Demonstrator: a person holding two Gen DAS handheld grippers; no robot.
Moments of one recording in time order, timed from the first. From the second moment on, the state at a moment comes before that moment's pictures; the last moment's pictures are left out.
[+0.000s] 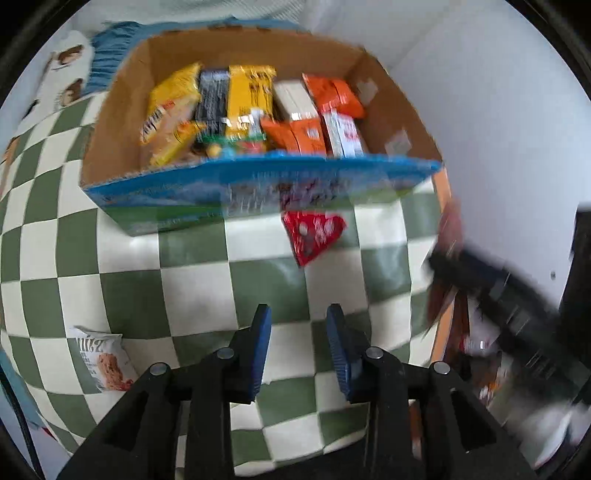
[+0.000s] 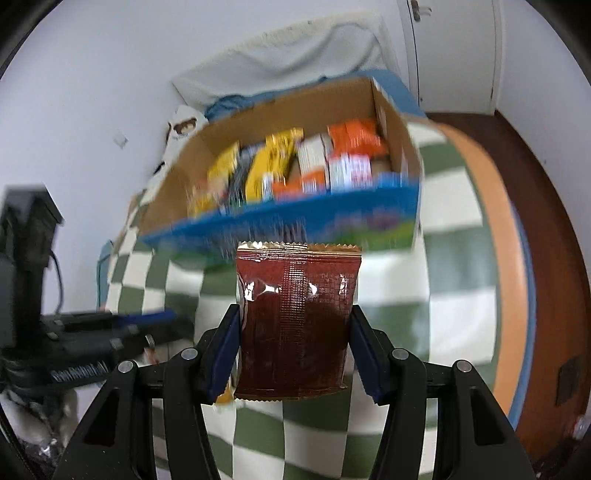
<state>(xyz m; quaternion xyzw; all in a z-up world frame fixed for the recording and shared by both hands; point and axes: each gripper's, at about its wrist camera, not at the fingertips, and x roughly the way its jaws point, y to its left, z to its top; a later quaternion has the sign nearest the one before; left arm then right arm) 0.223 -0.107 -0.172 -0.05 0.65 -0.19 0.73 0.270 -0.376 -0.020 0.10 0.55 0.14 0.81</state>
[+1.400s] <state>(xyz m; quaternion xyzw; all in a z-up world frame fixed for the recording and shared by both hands) 0.375 -0.078 -0.071 -0.05 0.56 -0.11 0.82 0.405 -0.371 0.010 0.08 0.53 0.15 0.83</state>
